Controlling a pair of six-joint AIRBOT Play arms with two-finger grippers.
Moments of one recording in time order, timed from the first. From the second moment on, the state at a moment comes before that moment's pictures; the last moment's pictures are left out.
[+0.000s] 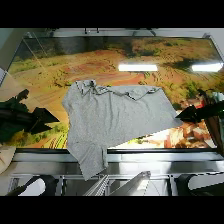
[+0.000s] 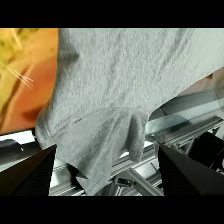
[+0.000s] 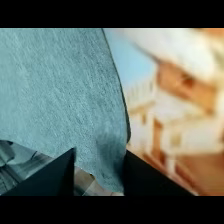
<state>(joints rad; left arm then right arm) 0.43 -1.17 0.82 0.90 -1.55 -1.26 -0.56 -1.76 1.09 -0.90 1.45 0.84</state>
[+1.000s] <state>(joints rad) 0.44 -1.10 0.39 0.90 -1.24 -1.37 -0.44 -1.82 1.11 -0.75 1.47 0.77</state>
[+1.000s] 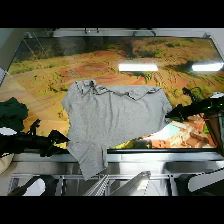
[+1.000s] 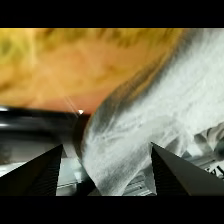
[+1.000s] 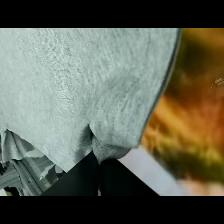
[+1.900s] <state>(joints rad) 0.16 -1.10 0.40 0.82 -1.15 -1.35 -0.44 -1.81 1.11 -0.70 1.52 0.76</state>
